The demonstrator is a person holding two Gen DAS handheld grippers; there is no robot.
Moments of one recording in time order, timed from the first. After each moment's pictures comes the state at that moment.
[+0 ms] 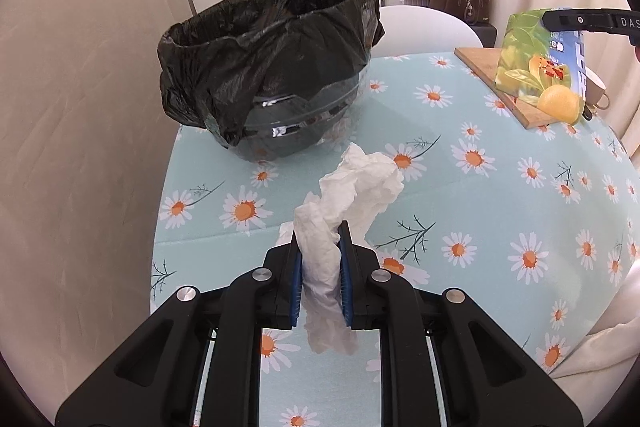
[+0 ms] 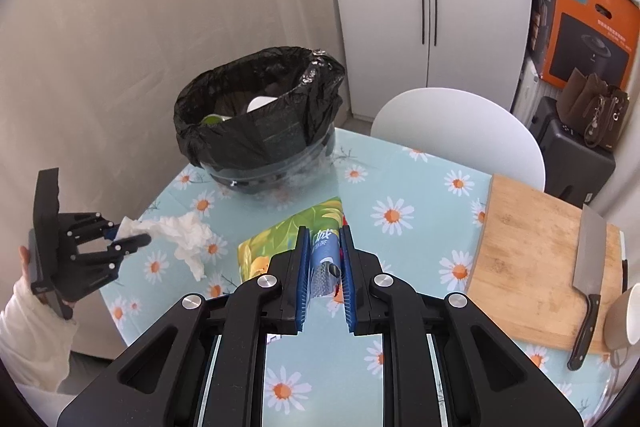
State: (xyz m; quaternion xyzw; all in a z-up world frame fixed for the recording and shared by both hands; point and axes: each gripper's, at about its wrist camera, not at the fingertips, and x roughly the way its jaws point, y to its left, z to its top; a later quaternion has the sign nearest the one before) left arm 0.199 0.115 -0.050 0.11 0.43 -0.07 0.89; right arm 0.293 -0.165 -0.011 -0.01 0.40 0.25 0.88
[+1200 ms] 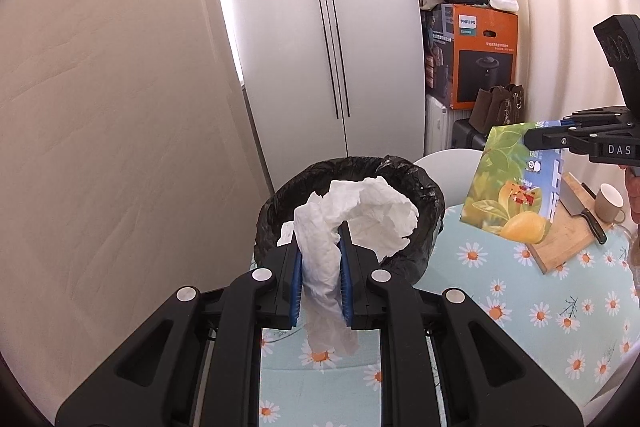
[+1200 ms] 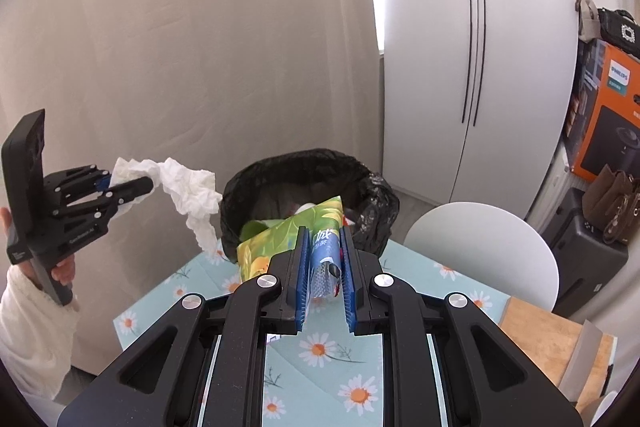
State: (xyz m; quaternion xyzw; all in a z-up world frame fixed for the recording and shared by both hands) left arm 0.246 0.147 0.105 0.09 0.27 -0.02 0.96; right arm 0.341 -0.101 0.087 -0.03 0.31 0.32 0.90
